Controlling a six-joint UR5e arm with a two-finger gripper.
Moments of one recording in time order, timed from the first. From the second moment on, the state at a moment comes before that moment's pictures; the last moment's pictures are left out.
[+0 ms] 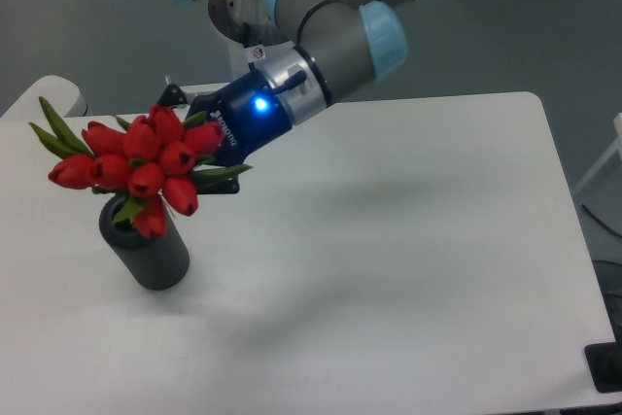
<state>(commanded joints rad) 2.54 -1.76 -1.63 -1.00 0.15 0.72</state>
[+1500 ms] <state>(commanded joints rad) 2.56 -1.93 -1.46 -1.00 0.98 0.93</state>
